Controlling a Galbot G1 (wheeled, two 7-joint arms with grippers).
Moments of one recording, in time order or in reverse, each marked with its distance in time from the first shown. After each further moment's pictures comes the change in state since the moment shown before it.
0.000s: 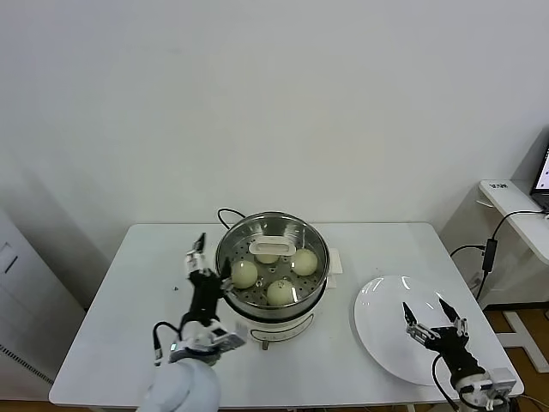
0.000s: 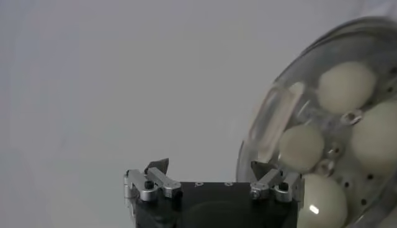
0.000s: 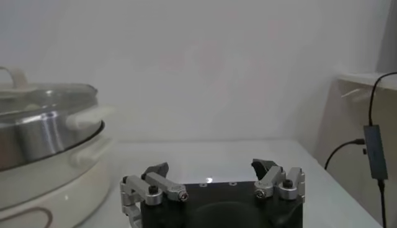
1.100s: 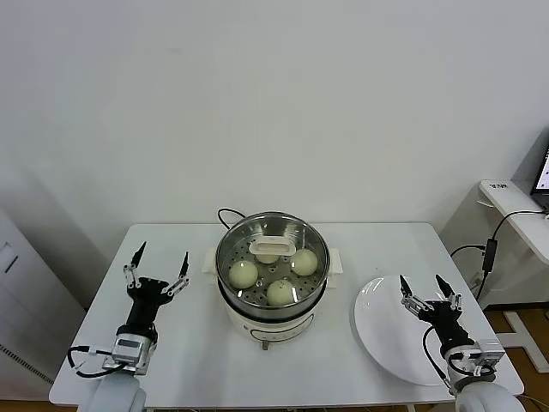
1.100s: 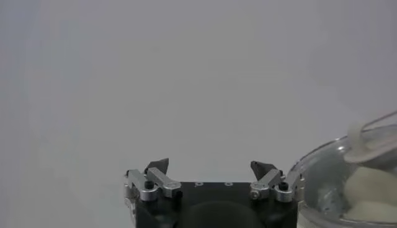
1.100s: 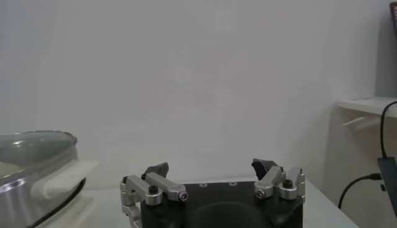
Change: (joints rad) left arm 0.235 -0.102 -0.507 0.145 -0.677 -0.840 0.005; right arm 0.146 0.017 -0.043 -0.036 0.019 -0.032 0.052
